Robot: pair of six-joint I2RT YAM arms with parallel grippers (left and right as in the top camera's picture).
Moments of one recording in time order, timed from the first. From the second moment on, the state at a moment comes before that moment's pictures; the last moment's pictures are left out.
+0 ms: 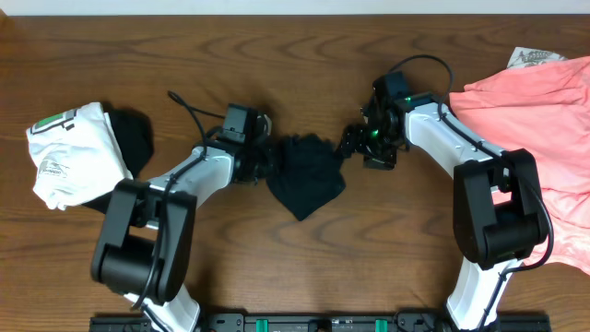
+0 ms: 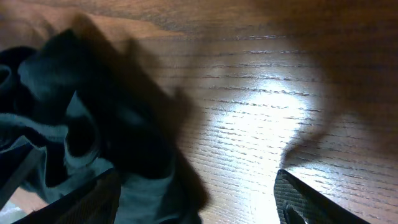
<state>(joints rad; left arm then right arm) -0.27 1.81 0.95 -0.31 0.39 -0.46 0.28 2.01 1.35 -0.77 -0.45 0.46</state>
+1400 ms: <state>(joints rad) 0.24 1.46 1.23 -0.58 -0.02 -0.04 0.28 2.01 1.35 -0.78 -0.45 0.44</state>
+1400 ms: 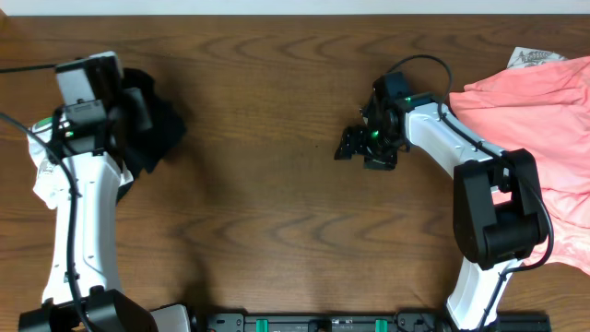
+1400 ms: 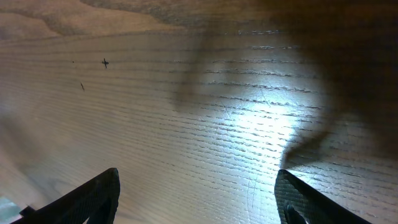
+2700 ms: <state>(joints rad) 0.71 1.60 1.23 -0.53 0.04 -0.09 0.28 2.01 1.35 -0.79 -0.45 0.44</state>
